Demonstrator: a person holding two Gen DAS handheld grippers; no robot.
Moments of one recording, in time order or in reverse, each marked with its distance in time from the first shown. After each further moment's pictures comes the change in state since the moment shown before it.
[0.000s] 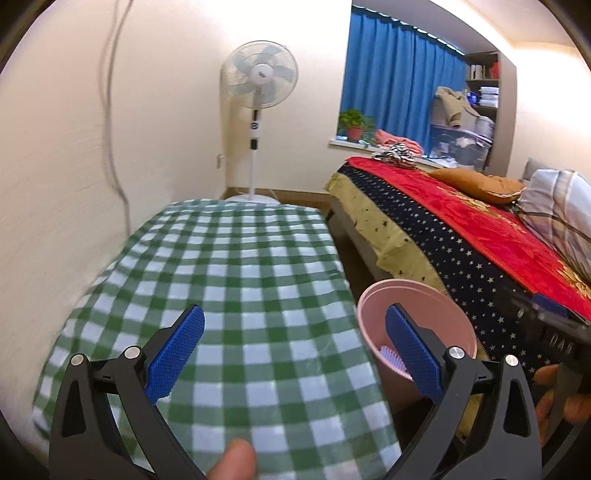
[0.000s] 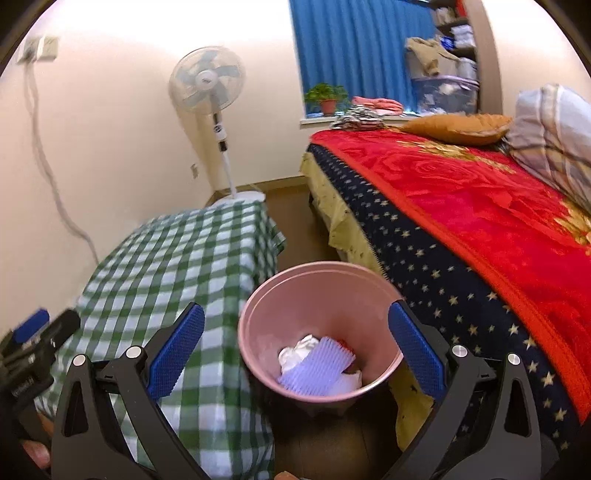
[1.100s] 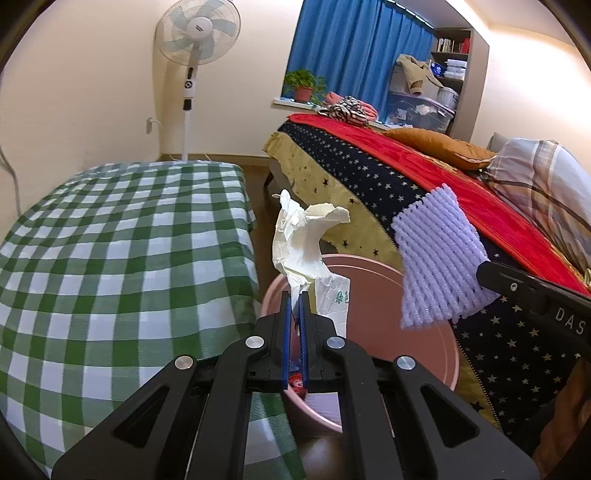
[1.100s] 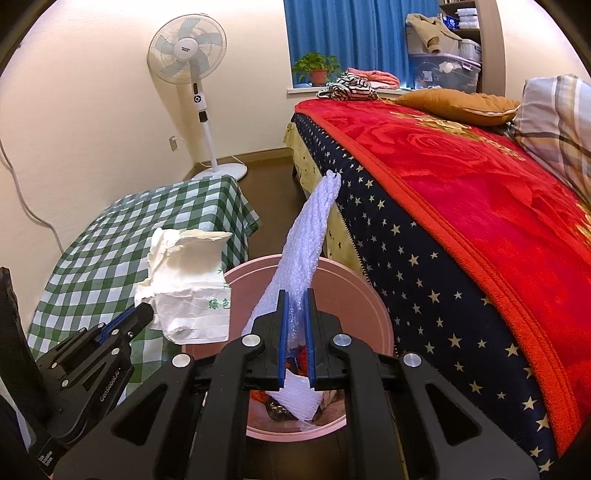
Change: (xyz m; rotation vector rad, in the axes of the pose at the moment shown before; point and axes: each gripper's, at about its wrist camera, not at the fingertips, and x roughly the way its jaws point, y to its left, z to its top) left arm 0.141 -0.093 -0.016 0.030 0.135 -0.238; right arm 0.082 -0.047 0.027 0.007 0.123 -0.055
